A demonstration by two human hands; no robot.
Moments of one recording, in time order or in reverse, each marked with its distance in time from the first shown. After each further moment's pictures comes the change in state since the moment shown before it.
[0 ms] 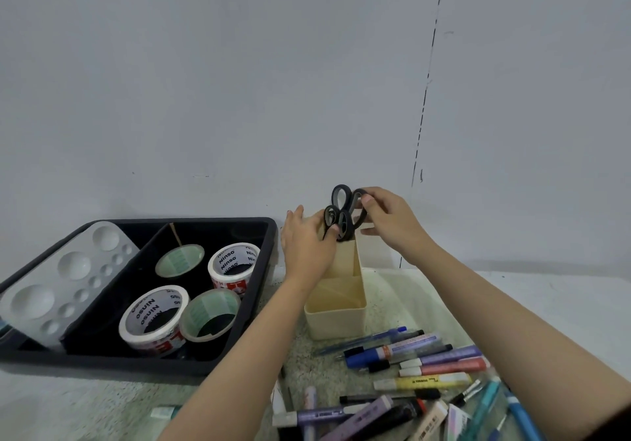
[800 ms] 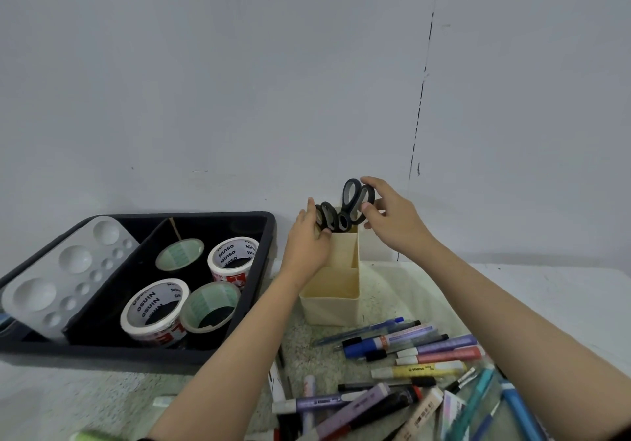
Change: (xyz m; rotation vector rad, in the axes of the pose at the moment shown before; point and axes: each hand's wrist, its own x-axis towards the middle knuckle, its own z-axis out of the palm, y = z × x) left_hand 0.001 -0.017 0.006 -0.157 -0.165 -0.023; right_hand -0.007 0.011 -0.008 -0.282 0.014 -0.064
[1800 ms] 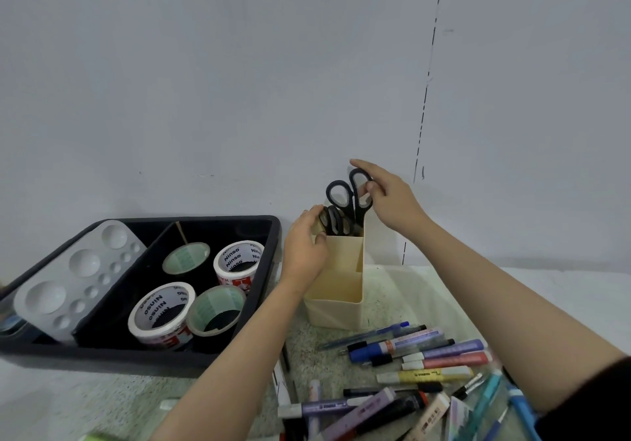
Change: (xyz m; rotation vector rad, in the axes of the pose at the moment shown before) left_hand -0.007 -0.004 -0.006 -0.084 0.157 0.129; right_hand 0.033 -0.008 -0.002 -0.022 0.033 -0.151
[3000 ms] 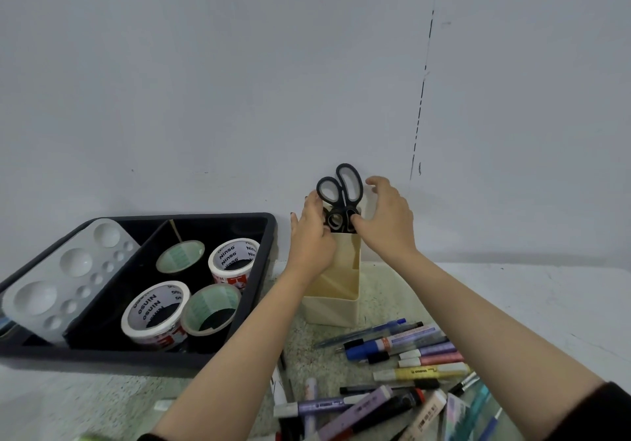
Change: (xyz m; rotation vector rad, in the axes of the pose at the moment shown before) left_hand 0.011 0.002 0.013 0.058 -0.130 0.016; right_hand -0.032 -0.001 0.027 -0.244 0.198 0.170
